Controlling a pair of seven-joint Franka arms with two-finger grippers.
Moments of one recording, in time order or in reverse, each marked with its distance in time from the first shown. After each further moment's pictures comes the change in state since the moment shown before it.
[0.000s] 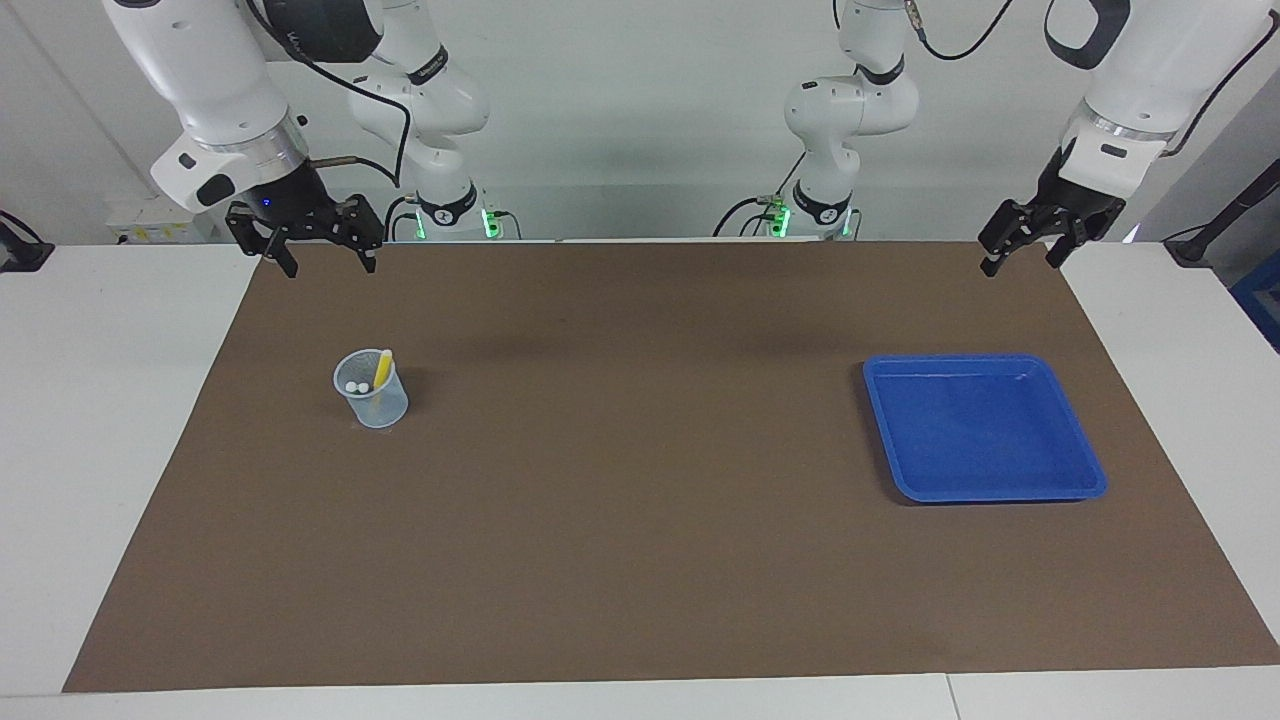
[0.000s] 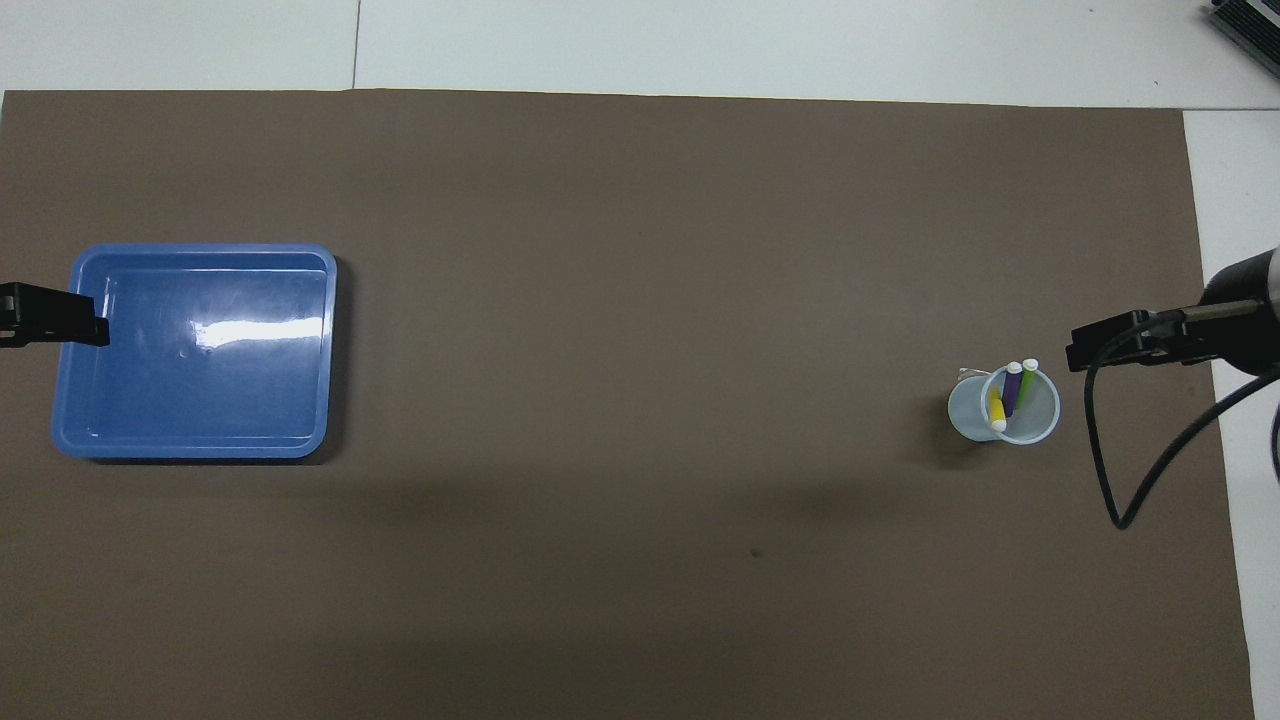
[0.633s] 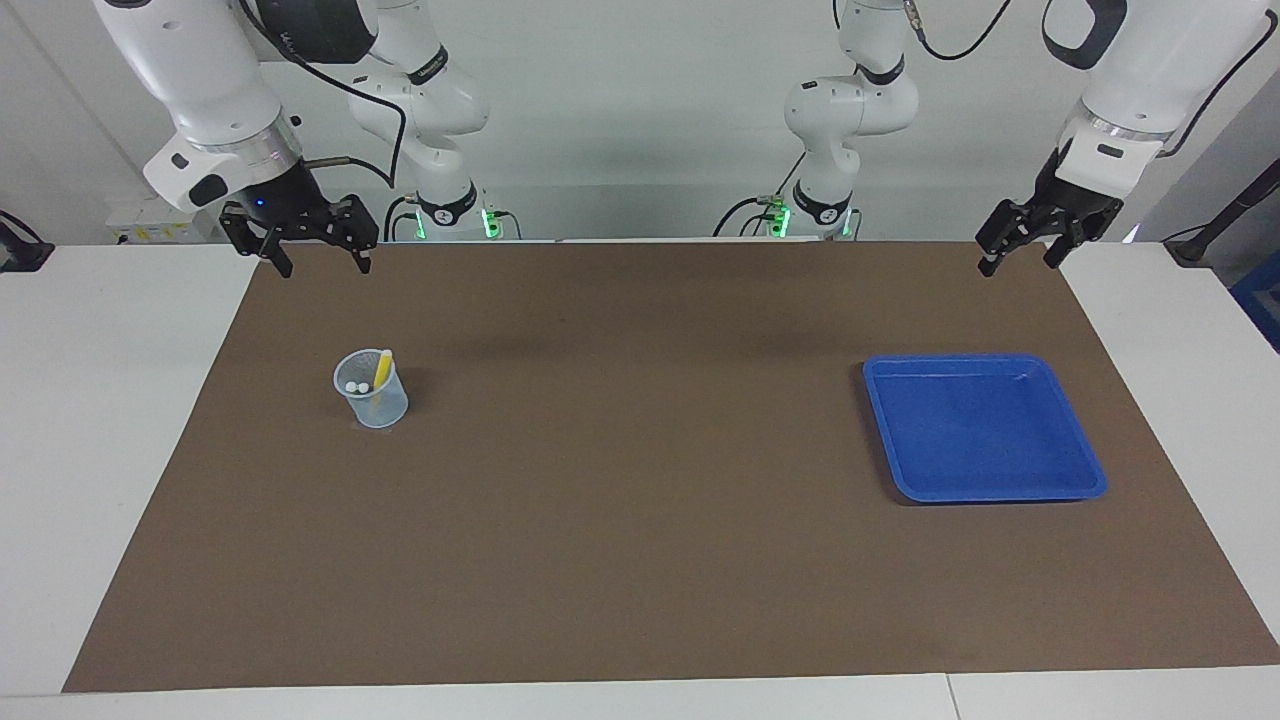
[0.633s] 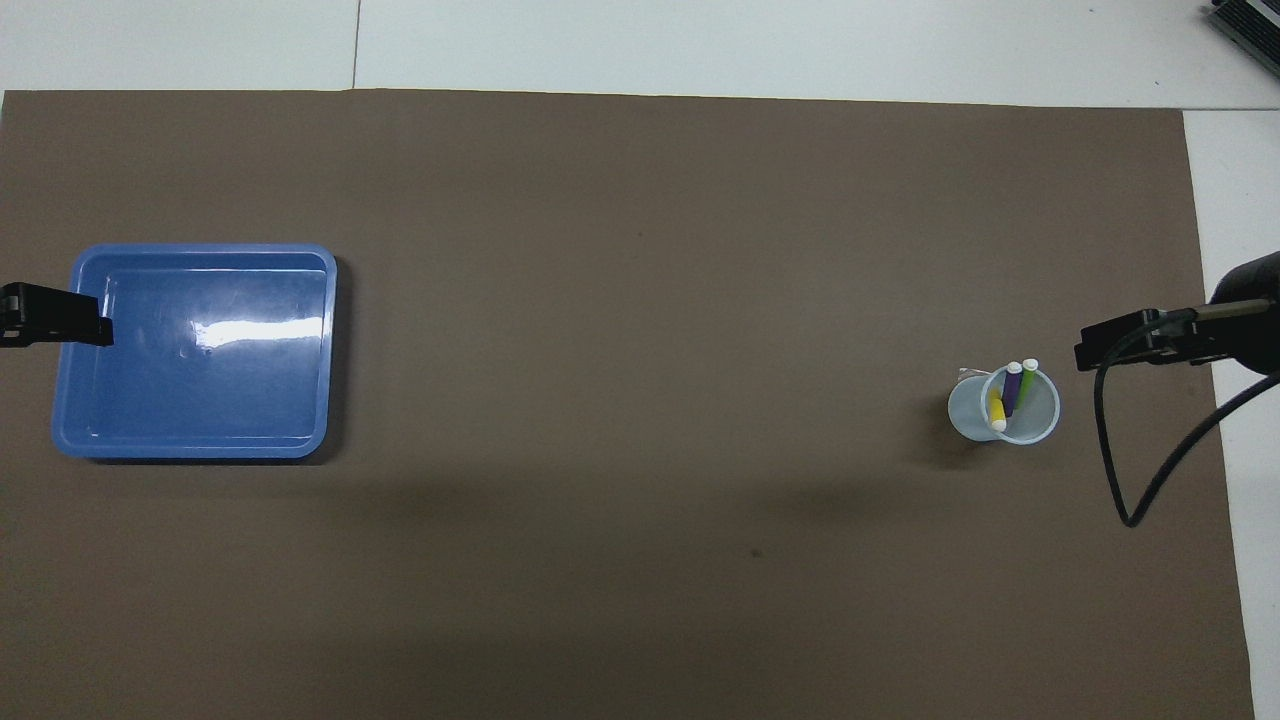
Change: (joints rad) left arm -0.001 0.000 -0.003 0.000 0.000 0.000 0.000; right arm 0.000 0.000 -0.016 0.000 0.000 0.000 -0.005
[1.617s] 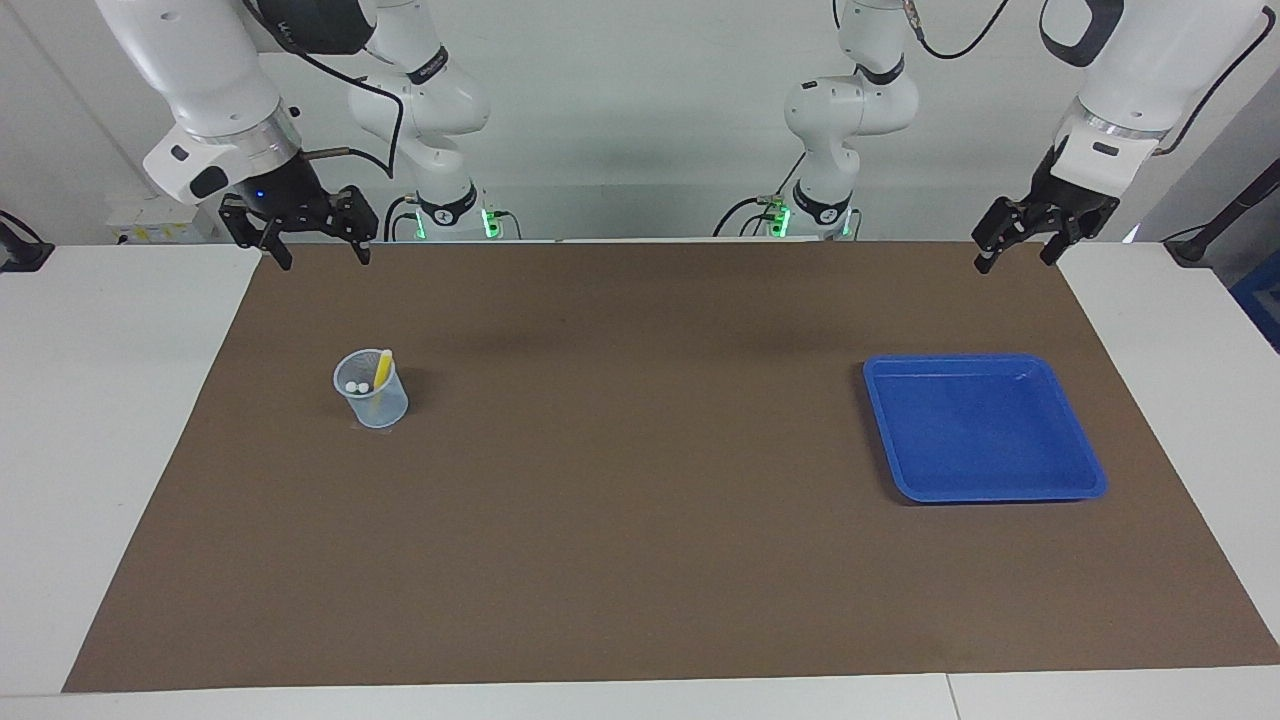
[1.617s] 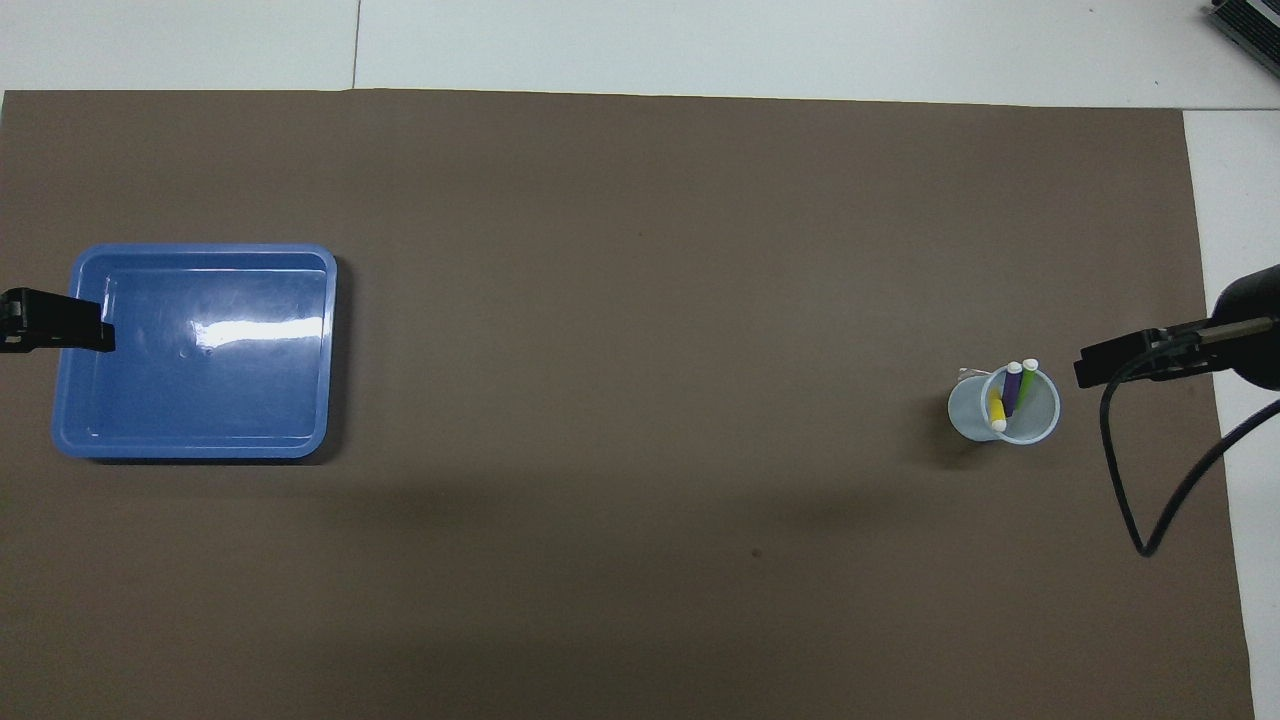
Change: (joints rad) left arm 0.000 -0.004 -0.002 0.000 0.000 -0.016 0.000; right arm 0.004 -0.023 0.014 -0.017 0.001 -0.016 -0.085
